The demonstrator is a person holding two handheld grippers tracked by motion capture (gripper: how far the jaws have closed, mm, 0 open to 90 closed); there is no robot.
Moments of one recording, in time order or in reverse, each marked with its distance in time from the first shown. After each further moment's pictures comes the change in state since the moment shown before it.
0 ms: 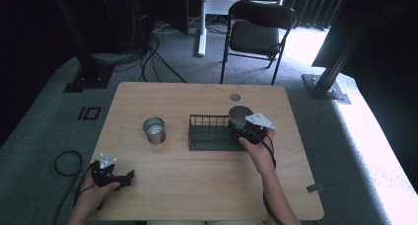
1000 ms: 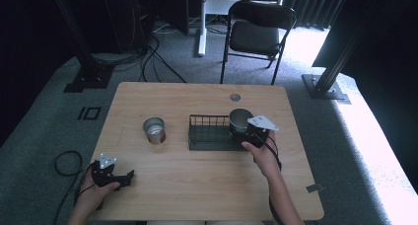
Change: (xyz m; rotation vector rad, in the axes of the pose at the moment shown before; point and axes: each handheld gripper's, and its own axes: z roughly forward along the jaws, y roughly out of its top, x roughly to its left) left arm 0.000 0.000 0.000 0.001 0.000 0.000; right arm 0.001 0.003 -0.019 0.009 0.028 -0.006
